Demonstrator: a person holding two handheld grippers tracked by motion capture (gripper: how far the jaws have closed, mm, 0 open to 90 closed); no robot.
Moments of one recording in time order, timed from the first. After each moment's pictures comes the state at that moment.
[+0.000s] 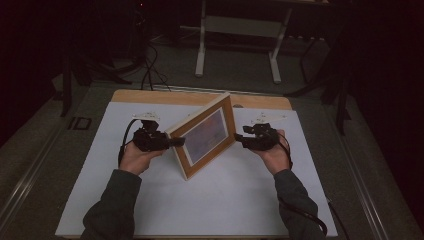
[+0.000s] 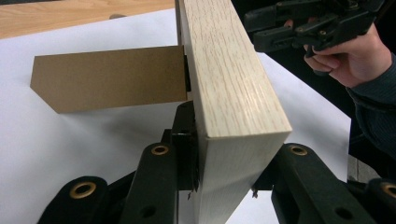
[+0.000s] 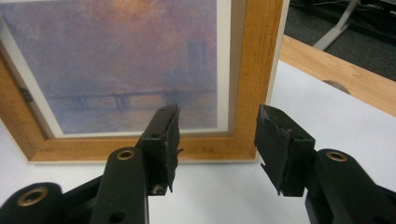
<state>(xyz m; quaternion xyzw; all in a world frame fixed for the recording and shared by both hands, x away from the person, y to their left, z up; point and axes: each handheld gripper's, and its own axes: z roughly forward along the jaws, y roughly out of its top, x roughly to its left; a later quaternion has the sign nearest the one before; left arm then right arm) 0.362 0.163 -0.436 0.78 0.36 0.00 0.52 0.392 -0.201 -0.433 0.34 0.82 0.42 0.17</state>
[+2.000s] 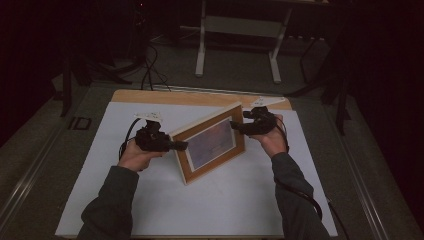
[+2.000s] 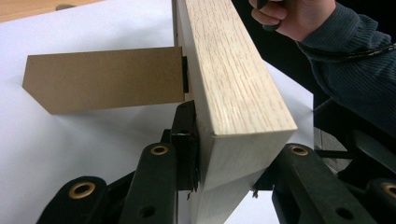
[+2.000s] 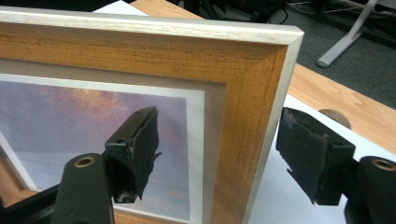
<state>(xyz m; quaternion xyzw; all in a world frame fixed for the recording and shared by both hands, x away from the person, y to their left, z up) 0.370 0.161 -0.439 0.80 0.29 -0.06 0.52 0.432 -0.194 -0.413 0.33 0.82 0.44 0.15</state>
